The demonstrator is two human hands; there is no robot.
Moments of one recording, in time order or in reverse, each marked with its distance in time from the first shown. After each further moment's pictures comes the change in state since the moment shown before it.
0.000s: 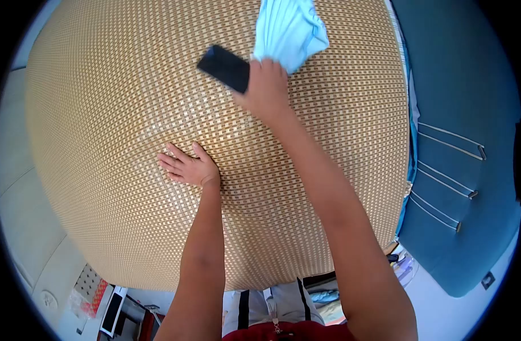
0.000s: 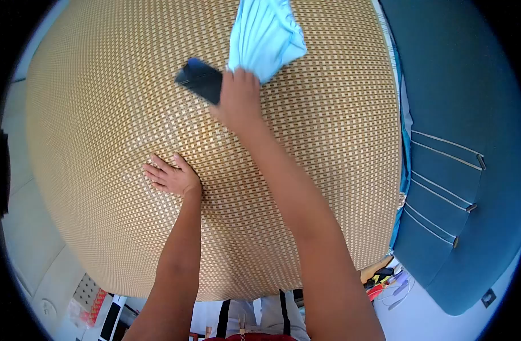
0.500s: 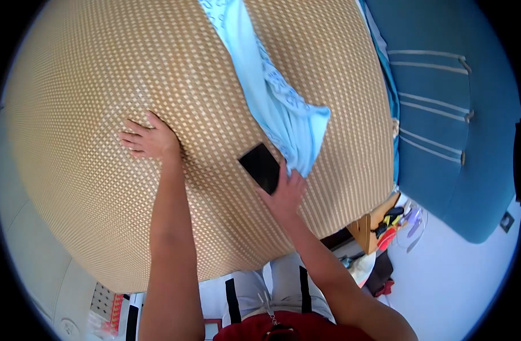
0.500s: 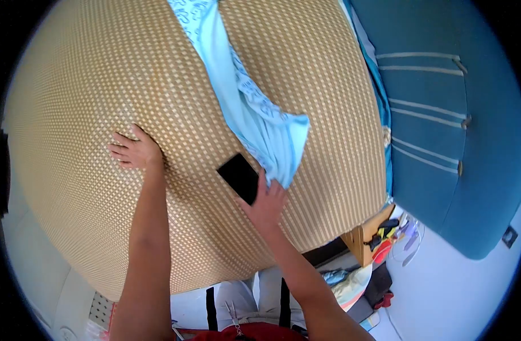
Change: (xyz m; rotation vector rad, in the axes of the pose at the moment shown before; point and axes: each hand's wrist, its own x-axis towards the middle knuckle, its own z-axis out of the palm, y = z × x) left_hand -0.009 -0.002 -0.014 -0.122 -0.130 -0.028; right_hand -0.397 0.019 0.036 -0.097 -0.008 0.542
